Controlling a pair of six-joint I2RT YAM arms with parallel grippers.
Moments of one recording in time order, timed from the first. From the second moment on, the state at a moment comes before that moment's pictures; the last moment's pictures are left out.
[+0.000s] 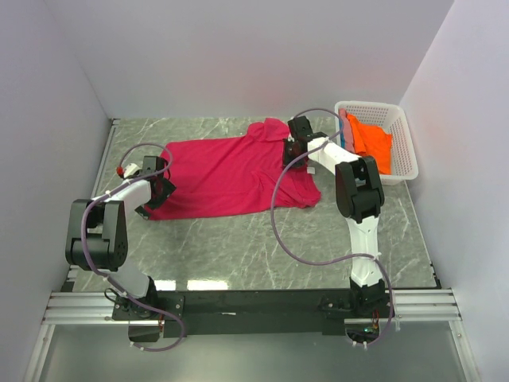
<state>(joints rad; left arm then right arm) -0.04 1.62 0.90 -0.40 -0.41 -0.93 0.32 2.24 1.73 -0.49 -0.07 0.35</state>
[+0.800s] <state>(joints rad) -0.04 1.62 0.90 -0.41 -0.42 -0.93 0.32 2.17 1.84 -0.55 0.10 0.30</state>
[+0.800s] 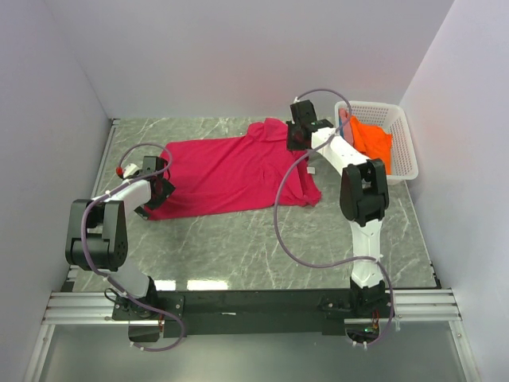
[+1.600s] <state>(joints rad) -0.06 1.48 0.95 -0.47 -0.44 -0.94 0.39 1.80 1.47 -0.53 0.00 0.32</state>
